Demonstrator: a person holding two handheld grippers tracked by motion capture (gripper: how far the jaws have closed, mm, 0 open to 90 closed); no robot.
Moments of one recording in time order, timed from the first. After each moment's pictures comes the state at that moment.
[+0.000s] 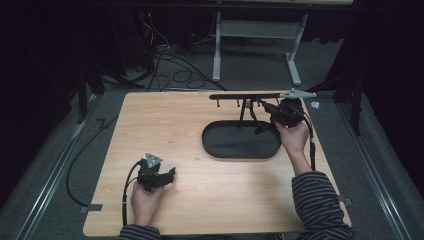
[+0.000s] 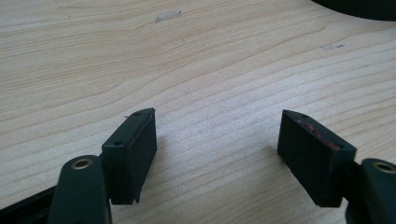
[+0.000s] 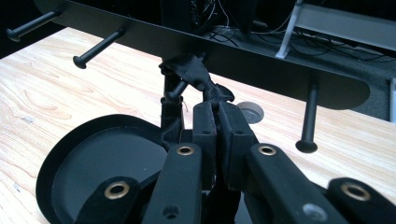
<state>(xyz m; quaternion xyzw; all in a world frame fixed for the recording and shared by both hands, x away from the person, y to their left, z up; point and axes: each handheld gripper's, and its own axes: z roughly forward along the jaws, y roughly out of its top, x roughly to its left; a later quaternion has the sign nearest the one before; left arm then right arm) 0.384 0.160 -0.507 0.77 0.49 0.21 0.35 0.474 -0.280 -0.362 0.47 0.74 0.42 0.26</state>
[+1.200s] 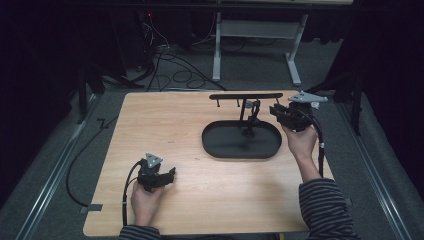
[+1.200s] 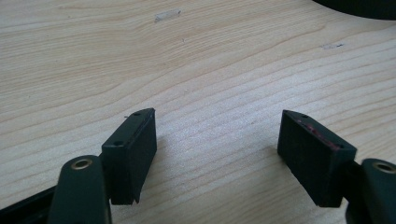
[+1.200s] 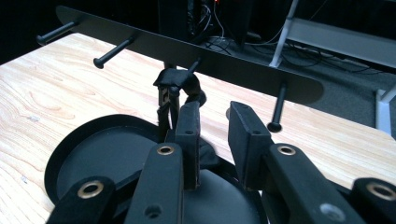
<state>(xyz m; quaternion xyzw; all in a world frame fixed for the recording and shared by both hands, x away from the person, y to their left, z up) 0.383 0.160 -0.507 0.77 0.49 0.21 0.35 0.449 -0.292 -0.349 0.46 0.73 0.43 0.28</state>
